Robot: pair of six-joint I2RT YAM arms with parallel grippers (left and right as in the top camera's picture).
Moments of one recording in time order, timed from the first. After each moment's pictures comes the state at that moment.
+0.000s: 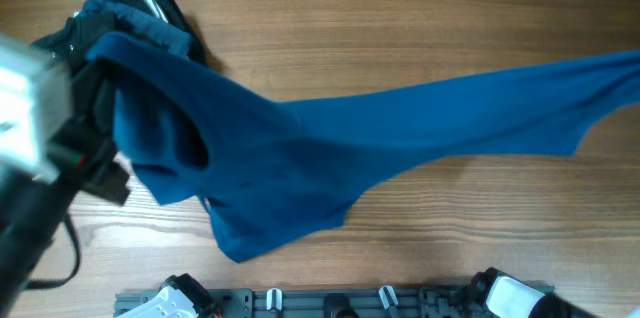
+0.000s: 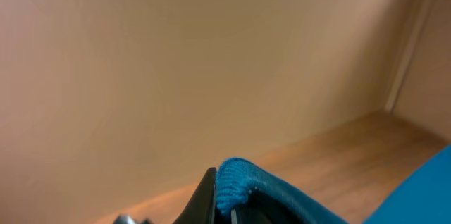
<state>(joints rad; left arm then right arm) -0.74 1.21 2.42 -1.26 -0.38 0.11 -0.49 1.37 2.30 -1.61 -0.20 0.23</state>
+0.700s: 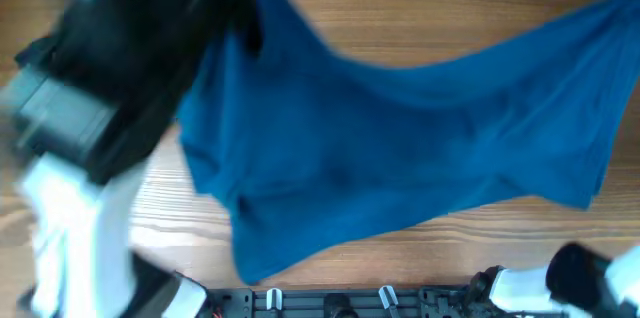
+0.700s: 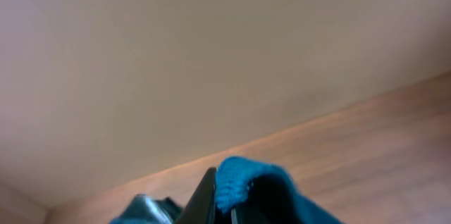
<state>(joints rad) -0.51 1.70 2.53 -1.16 -0.35 0.14 -0.49 1.62 2.31 -1.31 -0.43 0.26</state>
